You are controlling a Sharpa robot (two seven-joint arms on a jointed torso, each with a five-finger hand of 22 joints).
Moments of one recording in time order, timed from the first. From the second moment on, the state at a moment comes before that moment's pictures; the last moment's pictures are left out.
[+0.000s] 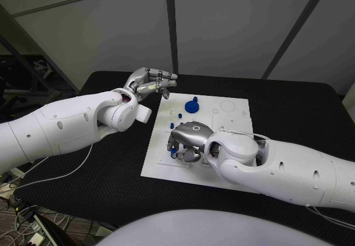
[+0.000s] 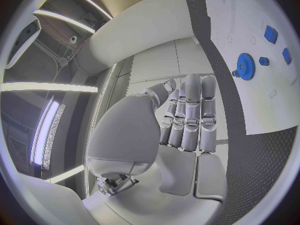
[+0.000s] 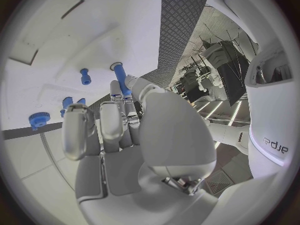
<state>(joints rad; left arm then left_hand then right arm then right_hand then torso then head) 1.11 -0.85 0.07 1.43 -0.25 -0.29 0.33 1.38 -0.12 0.47 -0.04 0.13 1.00 0.16 0.12 0.08 1.08 0.10 0.29 0.14 1.19 0.02 0.89 0.46 0.20 1.08 0.12 0.59 1.12 1.06 -0.54 -0.06 1.69 -1.76 -0.14 -0.26 1.42 -0.13 0.43 0.07 0.20 1.13 0.14 0.09 0.10 1.21 0.07 0.14 0.08 1.46 -0.01 1.24 1.07 0.06 1.44 0.09 1.42 1.31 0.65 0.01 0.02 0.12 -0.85</state>
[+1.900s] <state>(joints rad) 1.11 -0.85 0.07 1.43 -0.25 -0.28 0.32 1.37 -0.12 0.47 -0.04 0.13 1.00 0.16 0.12 0.08 1.07 0.10 0.29 0.14 1.19 0.02 0.89 0.46 0.20 1.08 0.12 0.59 1.12 1.06 -0.55 -0.09 1.69 -1.80 -0.18 -0.29 1.39 -0.15 0.40 0.08 0.23 1.06 0.15 0.06 0.08 1.17 0.08 0.09 0.07 1.47 -0.01 1.25 1.05 0.06 1.43 0.11 1.40 1.31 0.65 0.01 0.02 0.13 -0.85</state>
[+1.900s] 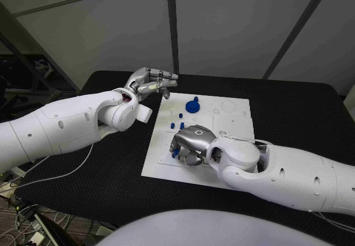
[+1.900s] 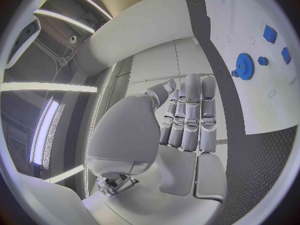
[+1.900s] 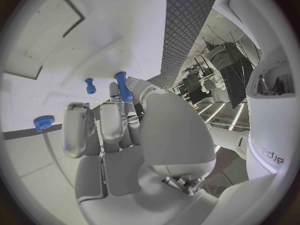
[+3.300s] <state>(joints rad) 1.10 -0.85 0.07 1.43 -0.25 -0.28 0.32 1.37 -0.12 0.47 -0.04 0.13 1.00 0.16 0.12 0.08 1.07 0.10 0.29 0.14 1.19 0.02 0.89 0.46 0.20 1.08 0.12 0.59 1.12 1.08 -0.81 -0.01 1.81 -1.57 -0.46 -0.17 1.48 -0.13 0.08 0.26 0.23 0.99 0.16 0.13 0.09 1.15 0.08 0.30 0.10 1.45 0.00 1.09 0.83 0.09 1.31 0.11 1.21 1.23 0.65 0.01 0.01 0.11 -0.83</state>
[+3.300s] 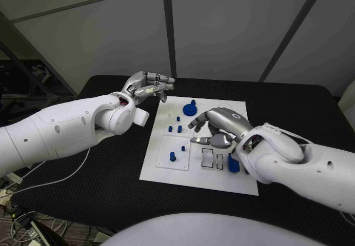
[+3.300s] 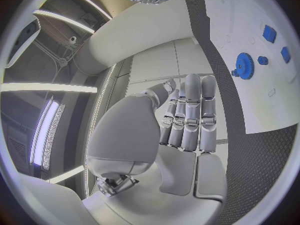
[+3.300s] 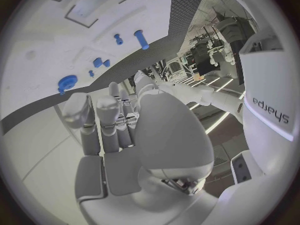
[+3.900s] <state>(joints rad) 1.10 -0.86 0.07 1.43 -0.25 -0.28 0.32 1.37 -0.12 0.47 -0.04 0.13 1.00 0.16 0.12 0.08 1.07 0.10 0.29 0.14 1.19 0.02 0.89 0.45 0.20 1.08 0.12 0.59 1.12 1.07 -1.10 0.00 1.90 -1.32 -0.40 -0.36 1.31 -0.09 -0.15 0.29 0.39 1.03 0.09 0.31 0.24 1.46 0.01 1.38 1.30 1.47 -0.05 1.48 1.31 0.03 1.46 0.06 1.53 1.31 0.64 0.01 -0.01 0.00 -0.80</state>
